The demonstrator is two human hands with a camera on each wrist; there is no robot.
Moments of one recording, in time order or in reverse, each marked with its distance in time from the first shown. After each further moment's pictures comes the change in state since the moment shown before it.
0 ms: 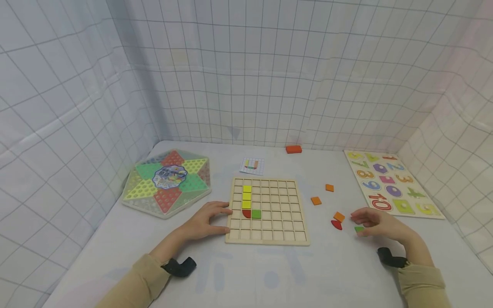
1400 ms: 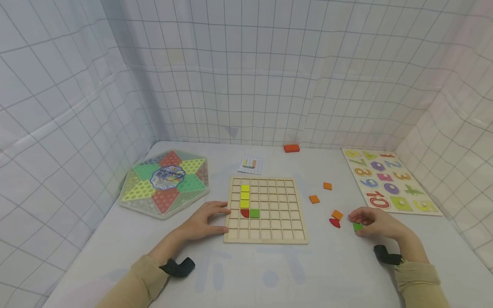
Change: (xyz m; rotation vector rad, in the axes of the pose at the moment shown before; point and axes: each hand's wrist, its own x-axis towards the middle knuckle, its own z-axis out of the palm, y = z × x) left_hand 0.001 -0.004 0.000 -0.012 -0.009 0.004; right_hand 0.001 -0.003 0.002 -0.080 0.026 0.064
